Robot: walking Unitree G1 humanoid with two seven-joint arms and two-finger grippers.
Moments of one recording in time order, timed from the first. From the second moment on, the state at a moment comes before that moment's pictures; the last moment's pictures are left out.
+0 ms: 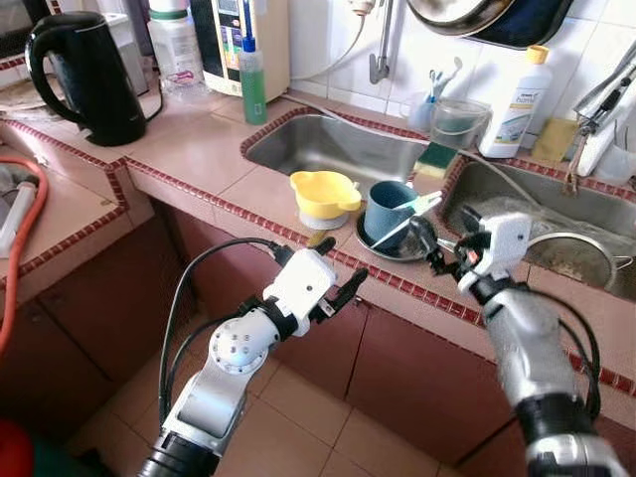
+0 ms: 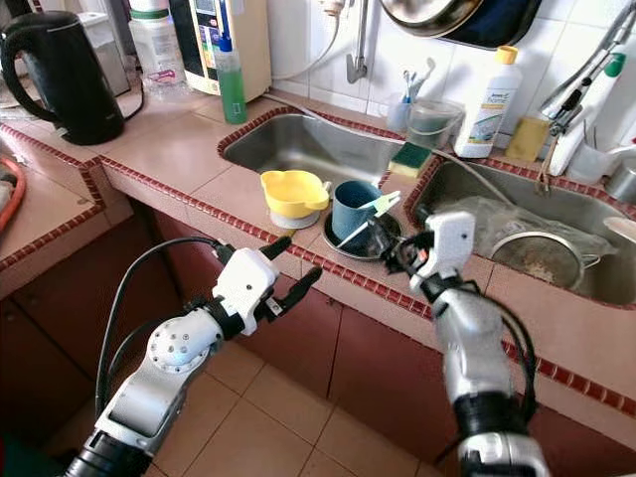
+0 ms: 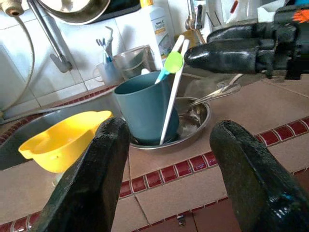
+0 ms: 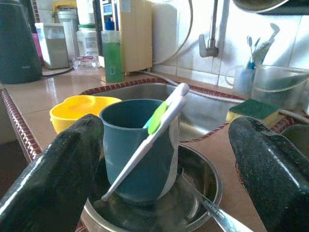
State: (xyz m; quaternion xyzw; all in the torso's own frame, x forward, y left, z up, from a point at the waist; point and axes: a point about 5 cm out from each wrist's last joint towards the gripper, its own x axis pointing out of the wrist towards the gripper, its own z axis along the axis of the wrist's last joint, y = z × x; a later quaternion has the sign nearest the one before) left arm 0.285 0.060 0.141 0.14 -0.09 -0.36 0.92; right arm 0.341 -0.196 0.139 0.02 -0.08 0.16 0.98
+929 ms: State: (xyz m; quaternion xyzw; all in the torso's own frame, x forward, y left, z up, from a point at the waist) left arm 0.280 0.065 0.143 0.14 -0.08 -0.35 0.92; right arm 0.371 -0.198 0.146 0.22 -0.04 0.22 0.95
